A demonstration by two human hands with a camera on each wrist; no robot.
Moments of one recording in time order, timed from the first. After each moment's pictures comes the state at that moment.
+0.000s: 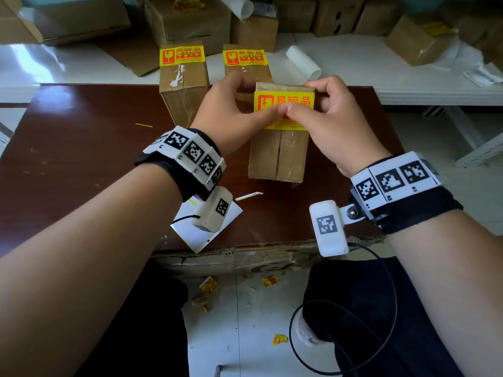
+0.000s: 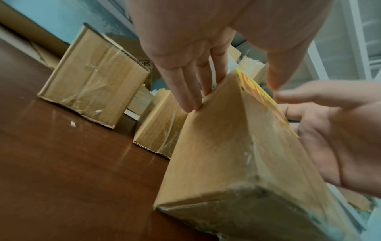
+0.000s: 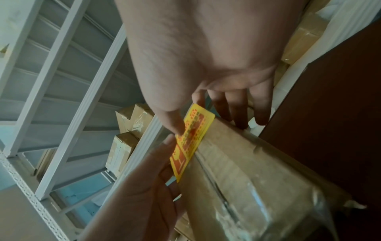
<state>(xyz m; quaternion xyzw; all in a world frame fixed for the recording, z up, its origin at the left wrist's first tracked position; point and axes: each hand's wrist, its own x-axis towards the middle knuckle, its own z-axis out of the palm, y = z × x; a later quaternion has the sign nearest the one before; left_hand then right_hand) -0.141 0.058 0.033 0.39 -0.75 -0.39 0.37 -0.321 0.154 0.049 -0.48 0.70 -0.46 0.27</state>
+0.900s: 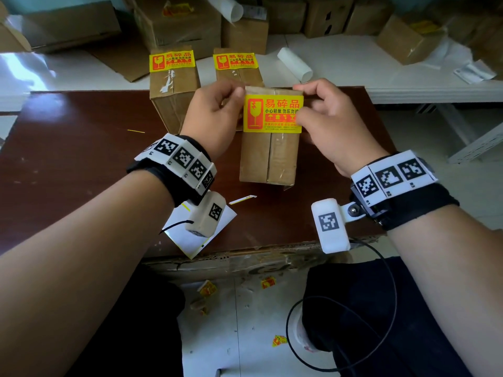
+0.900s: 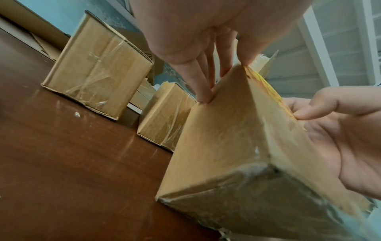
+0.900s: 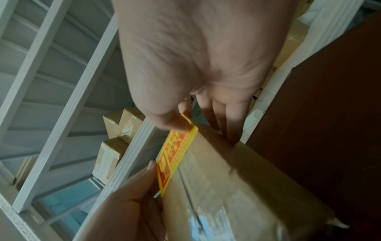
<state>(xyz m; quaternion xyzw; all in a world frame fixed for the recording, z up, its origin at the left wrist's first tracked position) -0.142 0.045 0.019 0.38 -0.72 -0.40 0.42 -0.334 0.156 0.052 -0.49 0.67 -0.47 0.31</state>
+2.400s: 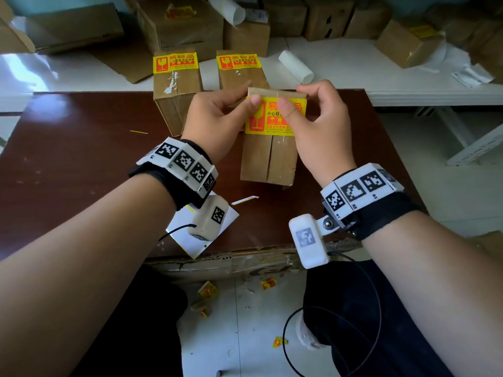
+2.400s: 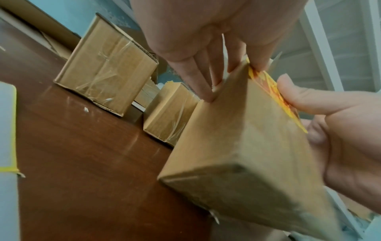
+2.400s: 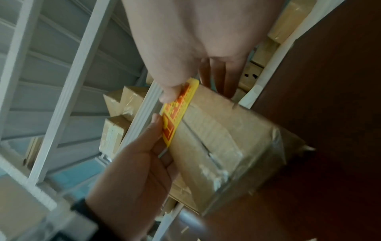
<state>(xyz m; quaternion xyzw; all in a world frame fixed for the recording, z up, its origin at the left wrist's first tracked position) -0.136 0.052 0.019 0.33 -0.70 -0.46 0.44 -0.306 0.151 0.031 -0.46 0.68 -0.55 0.14</state>
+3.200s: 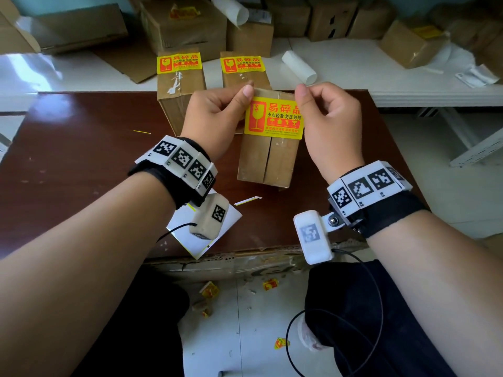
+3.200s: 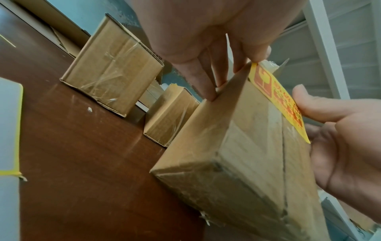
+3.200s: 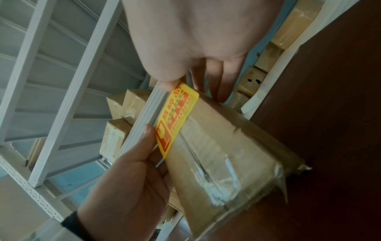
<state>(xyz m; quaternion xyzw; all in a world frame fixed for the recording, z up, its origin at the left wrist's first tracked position) -0.132 0.057 0.025 0.32 -0.66 -0.50 0.45 -0.309 0.149 0.036 -0.48 0.68 -0.55 0.11</state>
